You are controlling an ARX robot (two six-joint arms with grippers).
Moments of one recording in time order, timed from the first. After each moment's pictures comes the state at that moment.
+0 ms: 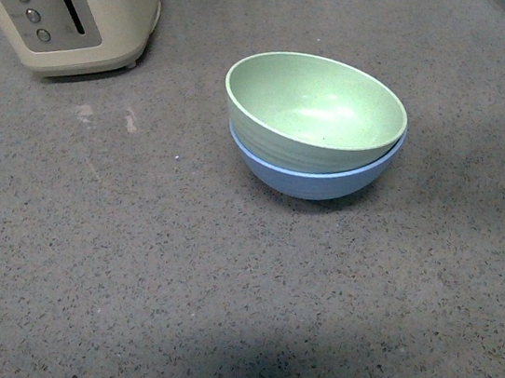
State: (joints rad) left arm 0.00 0.00 0.02 0.00 0.00 -0.01; right arm 0.16 1.04 0.56 0.13 0.00 -0.21
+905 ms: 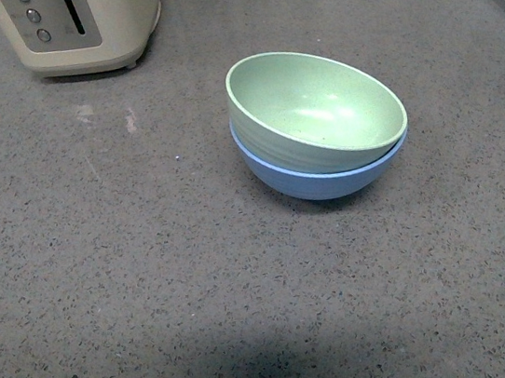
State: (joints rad) left arm 0.00 0.00 0.02 0.00 0.00 0.00; right arm 0.00 0.60 0.07 0.52 0.00 -0.01
